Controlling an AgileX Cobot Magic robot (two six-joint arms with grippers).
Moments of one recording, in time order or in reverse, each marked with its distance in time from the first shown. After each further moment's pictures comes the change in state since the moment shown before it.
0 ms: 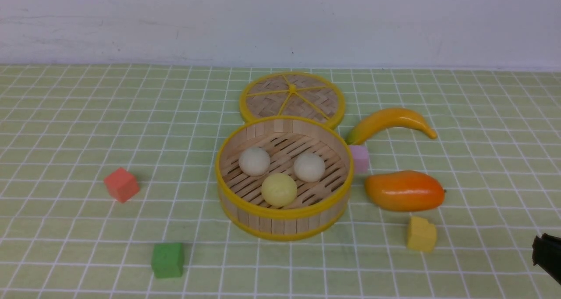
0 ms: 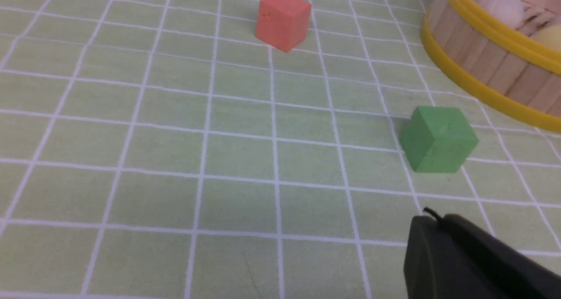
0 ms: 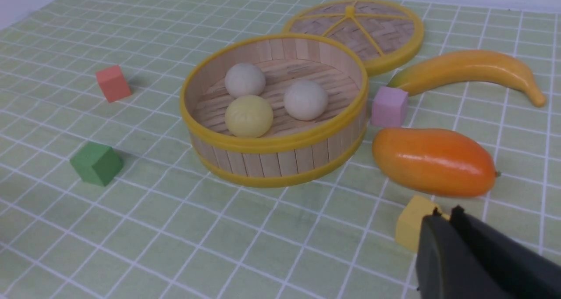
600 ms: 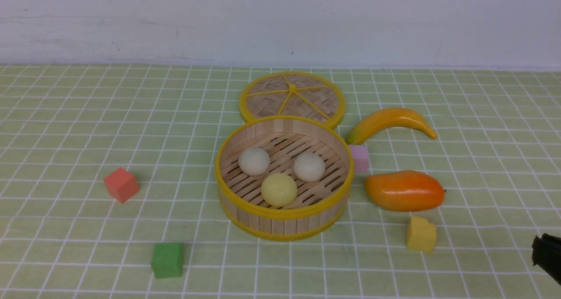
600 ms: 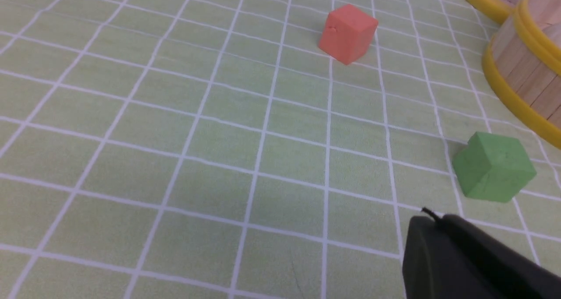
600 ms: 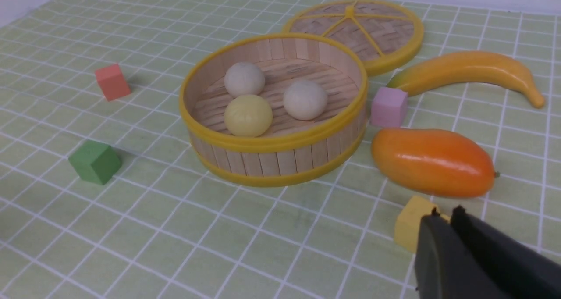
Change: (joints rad) right arm 0.000 0.000 0.000 0.000 0.000 -0.006; left arm 0.127 0.000 0.000 -0.031 0.000 0.002
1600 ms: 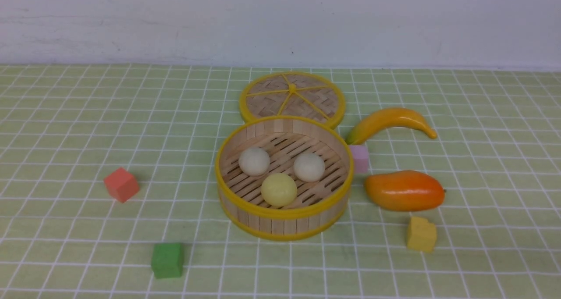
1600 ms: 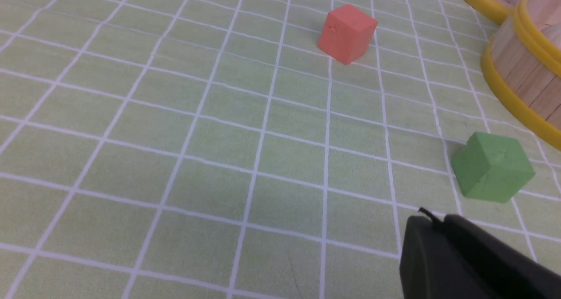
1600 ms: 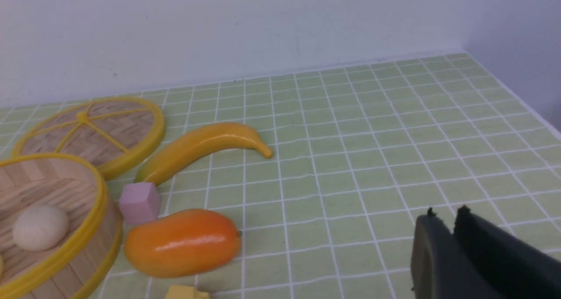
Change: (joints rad) right arm -0.568 -0.124 0.001 -0.029 -0.003 -0.014; left arm 0.000 0.000 0.000 -0.003 -0.001 0.000
